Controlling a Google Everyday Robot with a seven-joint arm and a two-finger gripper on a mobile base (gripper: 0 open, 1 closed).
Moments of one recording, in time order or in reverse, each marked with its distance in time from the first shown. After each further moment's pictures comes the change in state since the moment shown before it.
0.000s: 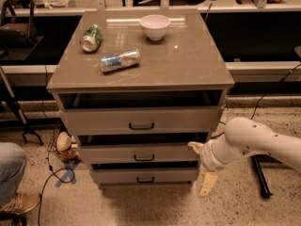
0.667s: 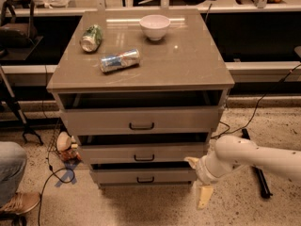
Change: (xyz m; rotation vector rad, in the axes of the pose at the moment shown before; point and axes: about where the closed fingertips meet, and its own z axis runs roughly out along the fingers) arm 0.039 0.021 0.073 -0.063 0.029 -0.045
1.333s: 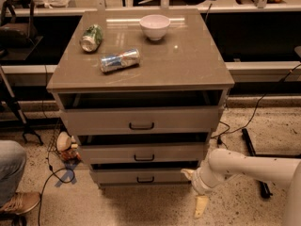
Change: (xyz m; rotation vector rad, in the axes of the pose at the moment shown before) arm 0.023 0.017 0.078 -0.060 -0.028 -0.002
